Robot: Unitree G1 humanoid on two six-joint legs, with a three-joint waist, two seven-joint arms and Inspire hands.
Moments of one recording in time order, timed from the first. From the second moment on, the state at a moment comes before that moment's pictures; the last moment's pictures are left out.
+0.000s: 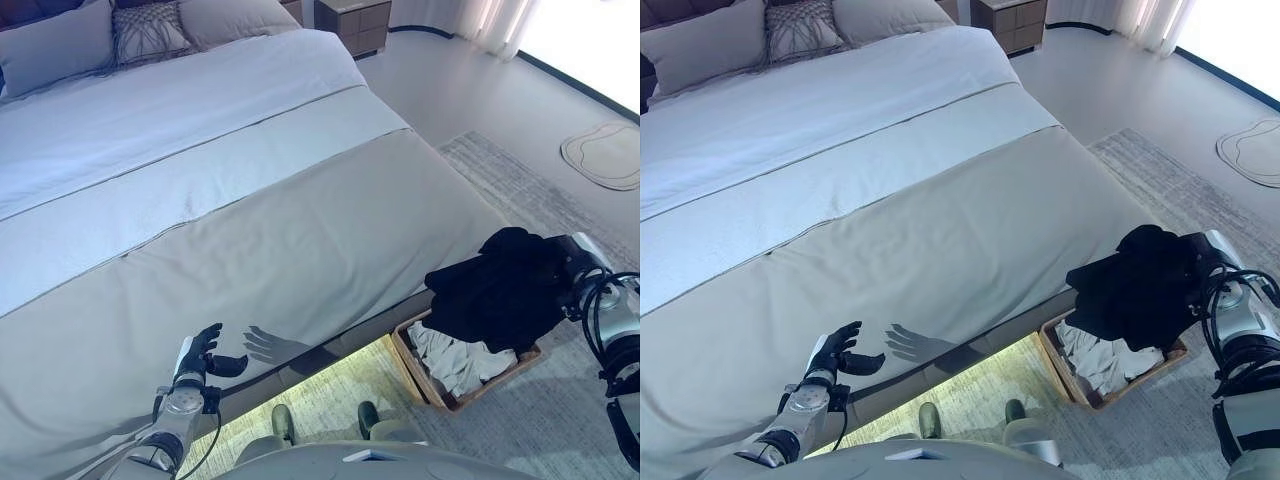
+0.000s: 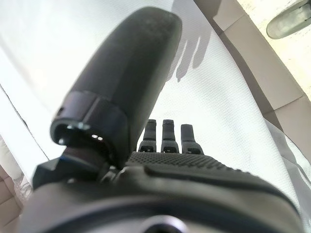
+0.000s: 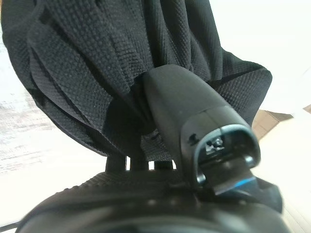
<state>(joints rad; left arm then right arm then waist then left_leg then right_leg) -0.10 0.32 -0.24 1.11 -0.19 -0.27 0.19 -0.42 -0.85 0.21 1.00 -0.06 0.02 0.02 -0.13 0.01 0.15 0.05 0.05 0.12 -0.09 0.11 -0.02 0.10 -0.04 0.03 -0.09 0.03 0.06</state>
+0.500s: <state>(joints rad) -0.10 0.32 -0.24 1.12 -0.18 -0.27 0.19 -0.42 -0.84 0.21 1.08 -0.06 0.03 0.01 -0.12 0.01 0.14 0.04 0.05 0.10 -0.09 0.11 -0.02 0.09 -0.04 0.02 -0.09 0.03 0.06</state>
